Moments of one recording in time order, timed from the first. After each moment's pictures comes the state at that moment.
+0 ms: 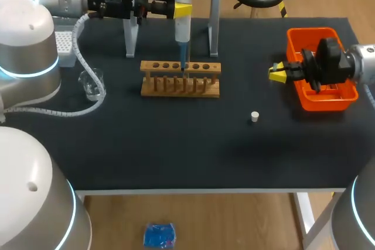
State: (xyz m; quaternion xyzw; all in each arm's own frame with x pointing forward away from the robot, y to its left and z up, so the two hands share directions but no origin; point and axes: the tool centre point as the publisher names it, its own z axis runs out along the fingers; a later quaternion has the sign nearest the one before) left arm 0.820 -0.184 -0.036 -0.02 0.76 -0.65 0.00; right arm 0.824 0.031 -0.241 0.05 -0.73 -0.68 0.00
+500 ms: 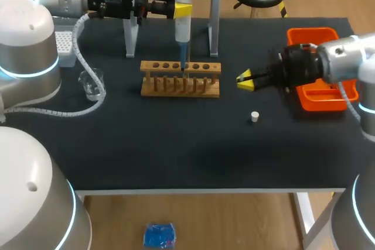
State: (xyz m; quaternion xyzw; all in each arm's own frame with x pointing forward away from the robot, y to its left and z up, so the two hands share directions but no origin) left arm 0.820 -0.184 -0.036 -0.02 0.76 -0.65 0.00; right arm 0.805 0.111 -0.250 0.15 -0.76 -0.63 -0.06
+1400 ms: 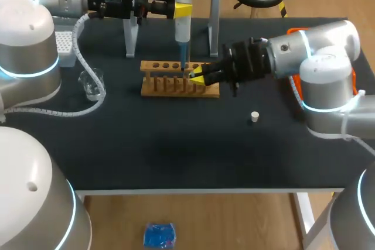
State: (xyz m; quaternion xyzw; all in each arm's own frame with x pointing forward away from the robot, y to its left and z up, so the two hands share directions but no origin) left arm 0.820 -0.184 -0.036 -0.02 0.76 -0.65 0.00; right arm 0.831 0.222 -0.255 0.16 -0.77 -0.61 -0.08
